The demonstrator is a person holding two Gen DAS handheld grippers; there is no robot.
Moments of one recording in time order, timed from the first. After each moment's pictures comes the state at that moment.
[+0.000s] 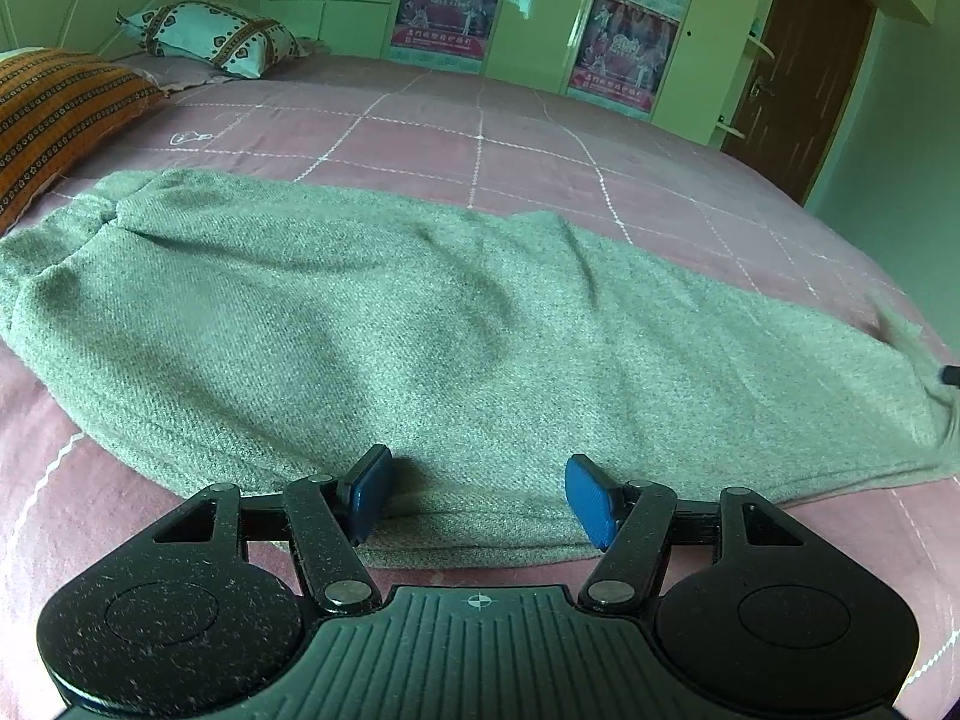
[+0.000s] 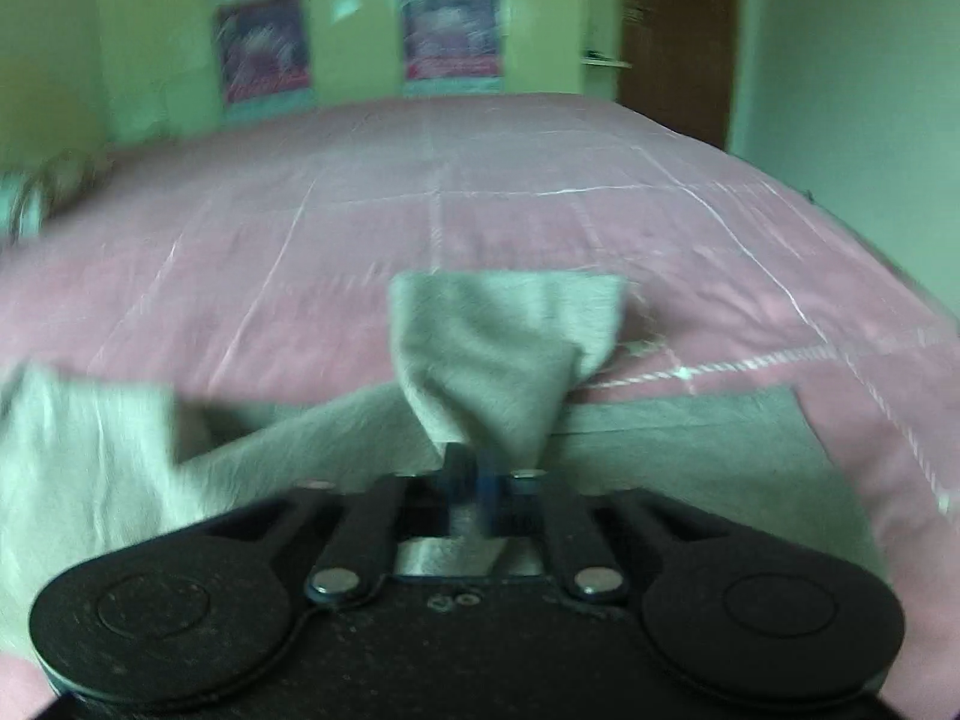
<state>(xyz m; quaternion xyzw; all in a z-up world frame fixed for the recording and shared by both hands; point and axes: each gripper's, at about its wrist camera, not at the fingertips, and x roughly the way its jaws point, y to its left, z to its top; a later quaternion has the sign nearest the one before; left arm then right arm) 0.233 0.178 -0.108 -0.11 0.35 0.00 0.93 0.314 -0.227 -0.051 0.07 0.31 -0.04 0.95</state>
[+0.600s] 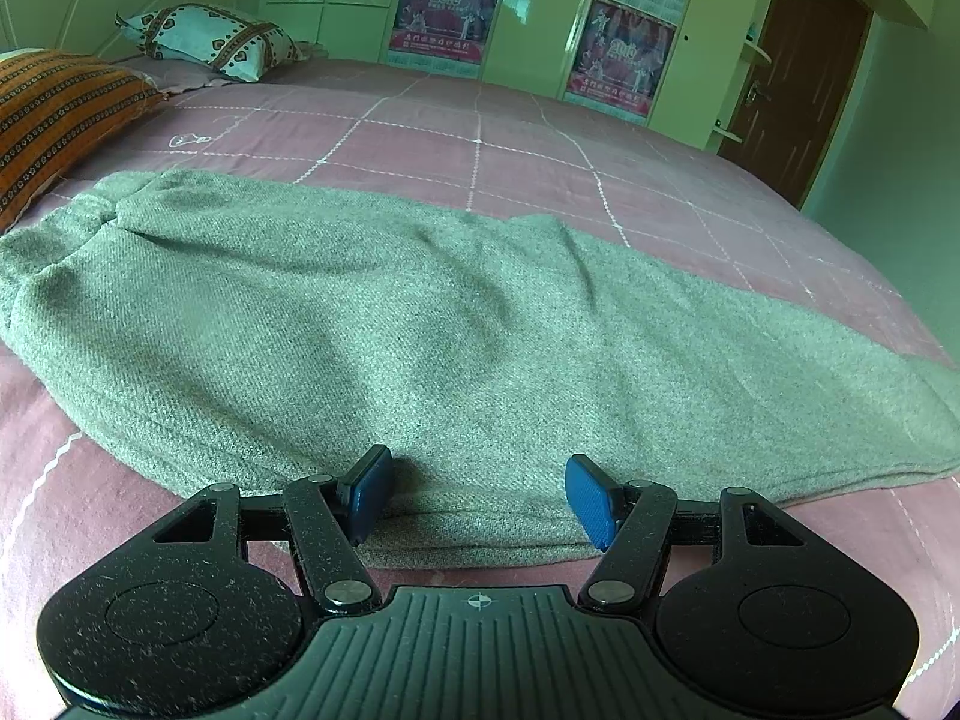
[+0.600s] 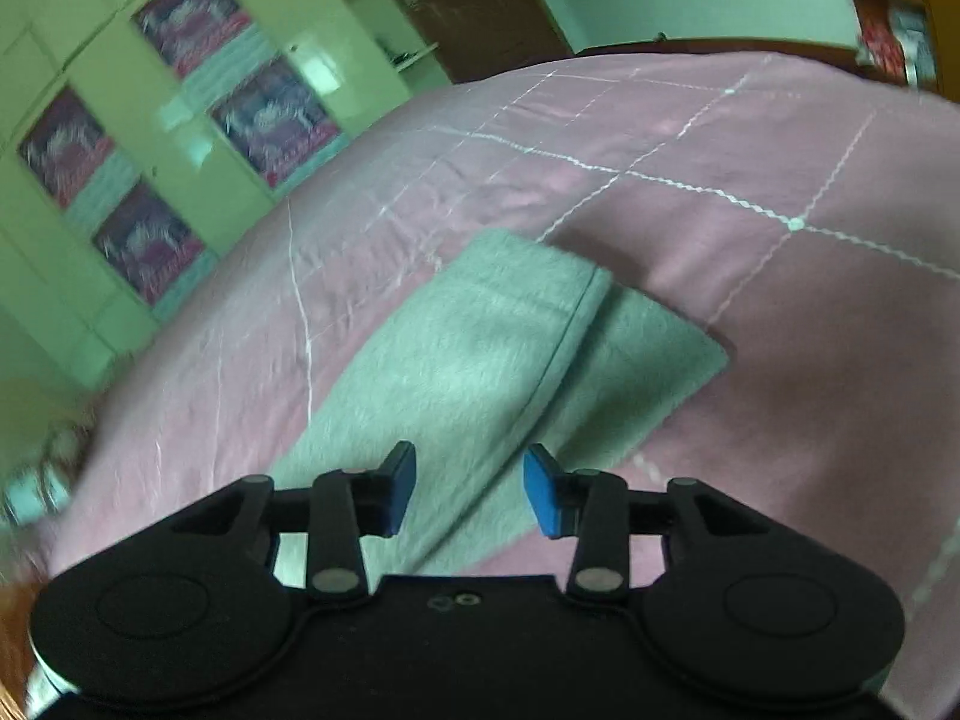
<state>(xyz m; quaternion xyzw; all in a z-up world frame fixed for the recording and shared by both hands) 0.232 0.177 -0.109 -0.11 0.34 0.00 0.93 0.277 -0.304 -0.092 0.33 0.29 -0.09 0.89</state>
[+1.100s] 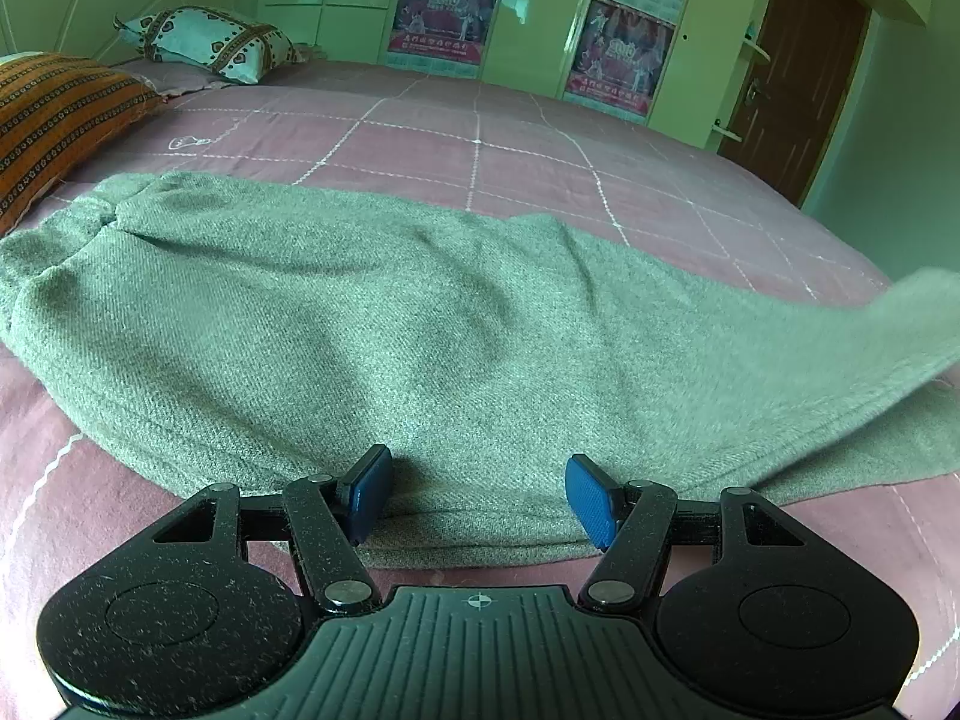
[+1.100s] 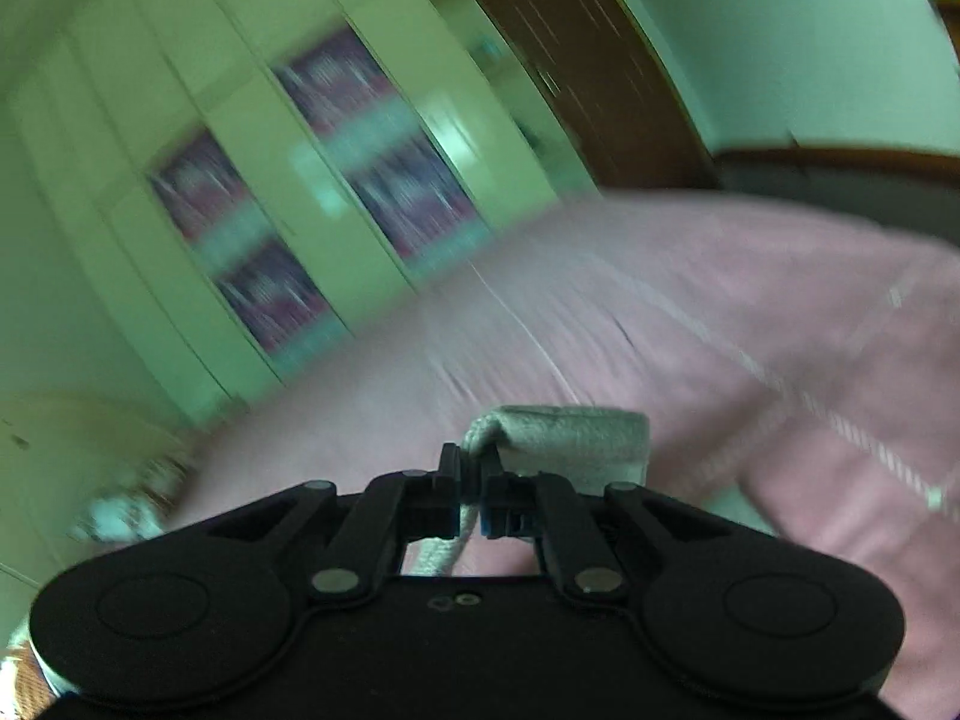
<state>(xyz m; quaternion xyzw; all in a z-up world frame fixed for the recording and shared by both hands) 0.233 0.177 -0.109 -0.11 0.34 0.00 0.93 0.280 -0.304 0.008 0.27 0.14 0.03 0.95</state>
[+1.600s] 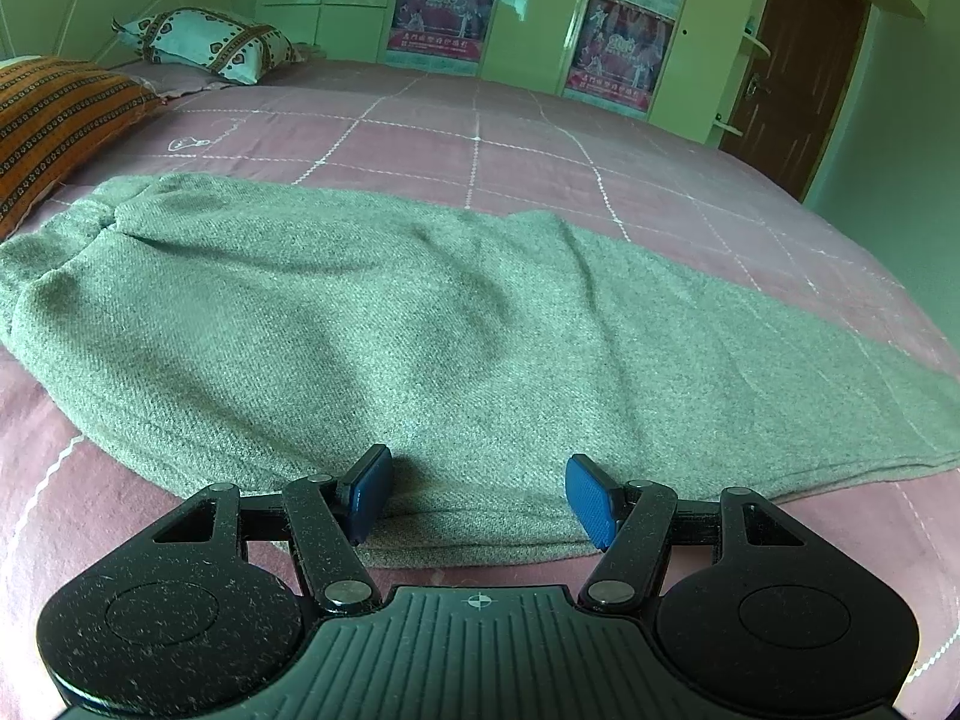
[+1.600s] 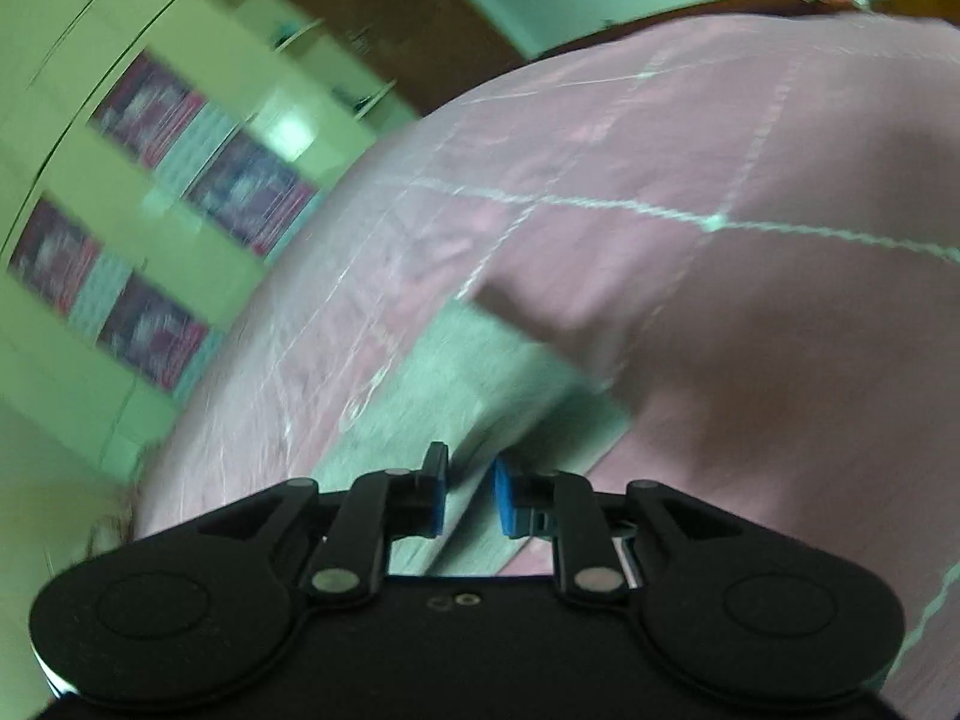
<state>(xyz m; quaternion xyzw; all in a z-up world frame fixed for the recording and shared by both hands) 0.234 0.175 -0.109 -0.10 0.34 0.00 0.93 0.263 -0.372 -0.135 0.44 0.24 -0.10 0.86</state>
